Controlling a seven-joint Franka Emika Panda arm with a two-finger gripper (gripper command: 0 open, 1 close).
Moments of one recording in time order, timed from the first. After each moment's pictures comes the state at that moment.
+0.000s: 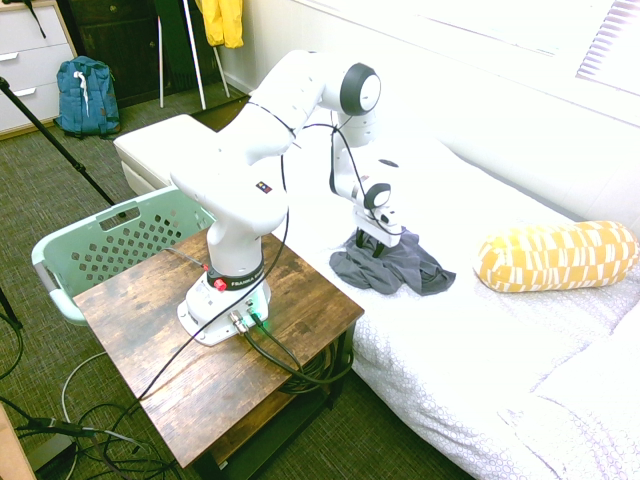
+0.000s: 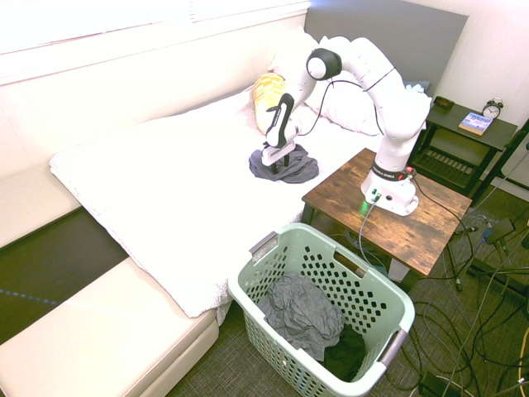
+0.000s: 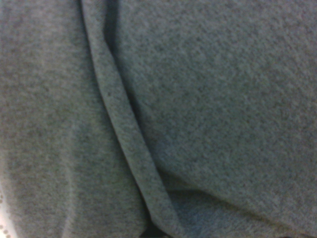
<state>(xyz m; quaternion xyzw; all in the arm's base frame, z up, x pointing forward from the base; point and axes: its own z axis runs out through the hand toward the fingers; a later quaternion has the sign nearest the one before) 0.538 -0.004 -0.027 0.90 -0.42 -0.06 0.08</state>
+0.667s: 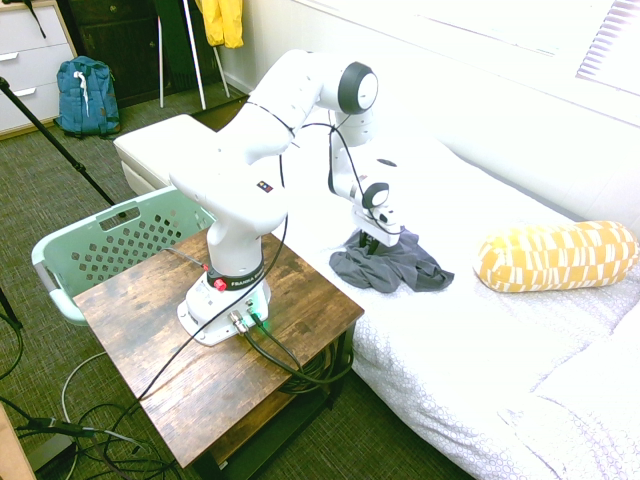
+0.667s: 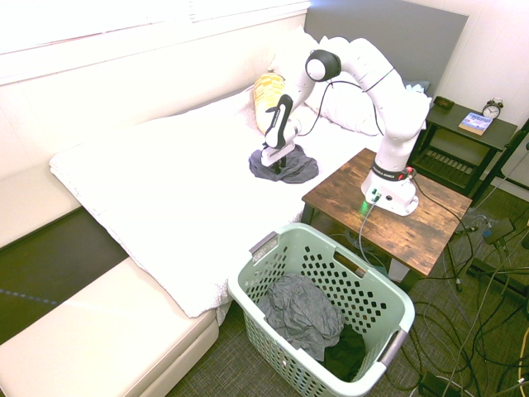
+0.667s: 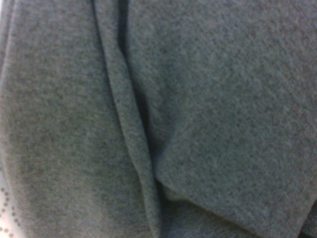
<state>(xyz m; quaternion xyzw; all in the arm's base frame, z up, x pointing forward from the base) 0.539 -0.001 -0.027 0.90 -0.43 -0.05 0.08</state>
